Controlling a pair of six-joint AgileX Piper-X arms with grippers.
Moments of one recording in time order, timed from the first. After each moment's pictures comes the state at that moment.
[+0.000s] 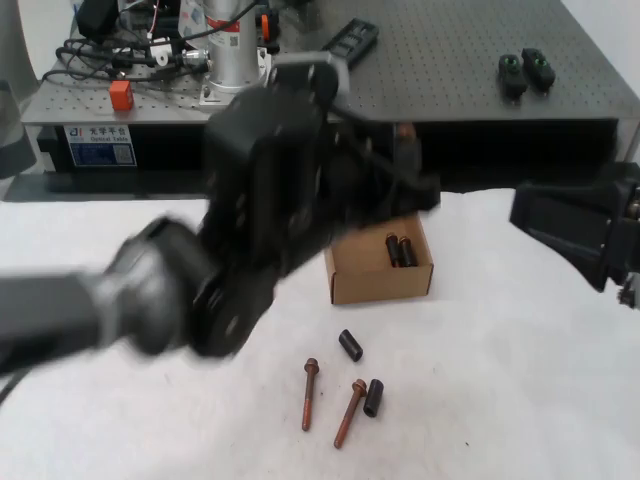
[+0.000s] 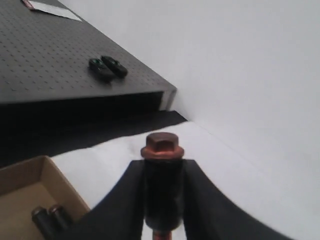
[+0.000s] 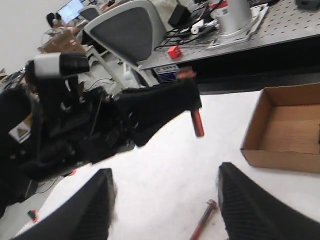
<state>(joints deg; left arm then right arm) -41.2 94.4 -58.5 -23.9 5.5 -21.3 2.2 39.9 -32.8 14.0 -32.8 18.6</state>
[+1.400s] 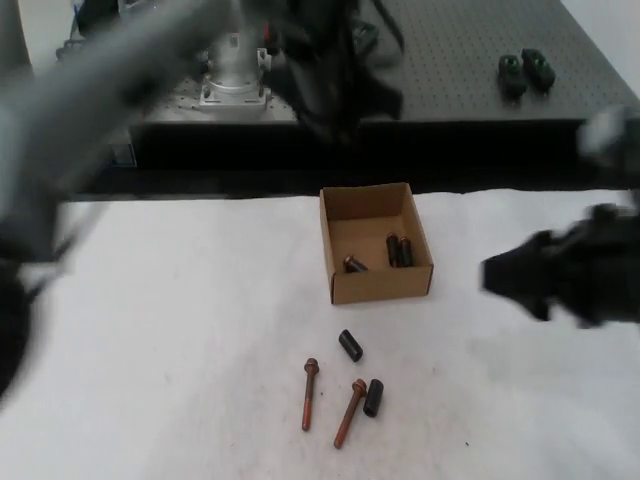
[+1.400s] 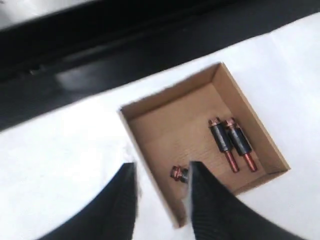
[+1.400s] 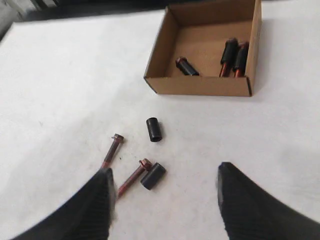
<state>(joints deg) -33.1 113.7 -113.9 55.2 -6.7 -9.7 6.0 60.9 -41.5 30.4 -18.9 5.3</state>
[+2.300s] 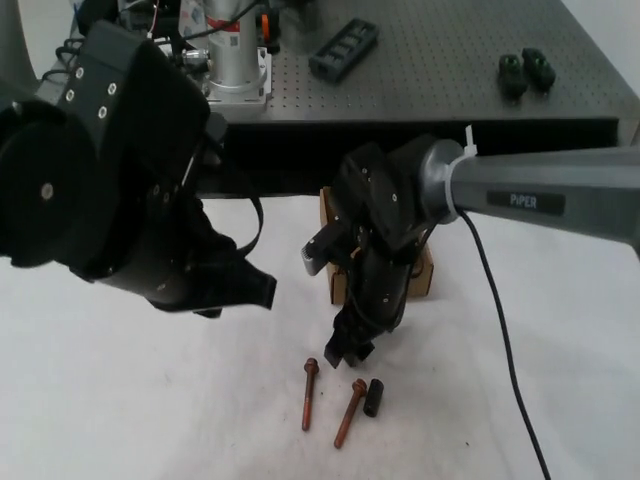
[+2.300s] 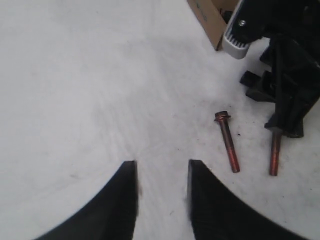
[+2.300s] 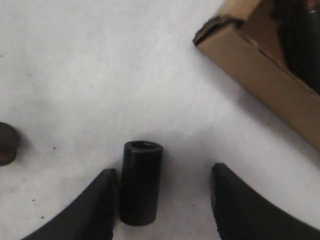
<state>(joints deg) -31.9 72.4 -57.4 44.3 -4.4 -8.6 23.5 118.8 -83.5 48.2 2.6 -17.0</state>
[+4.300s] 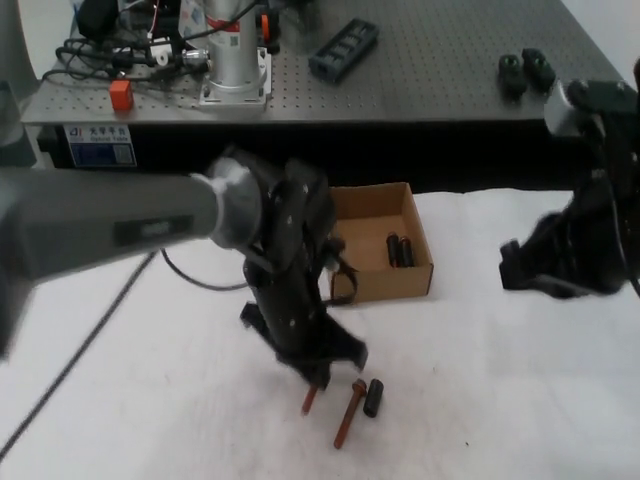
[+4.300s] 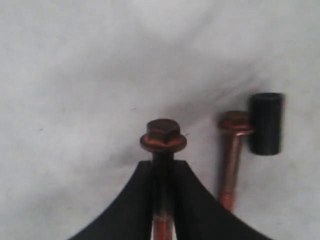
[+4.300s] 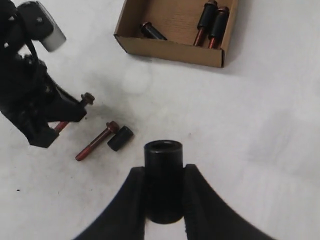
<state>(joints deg) -34.9 109.1 -77.4 46.4 14.3 -6.3 4.9 61.1 -50.3 48.7 -14.4 -4.1</state>
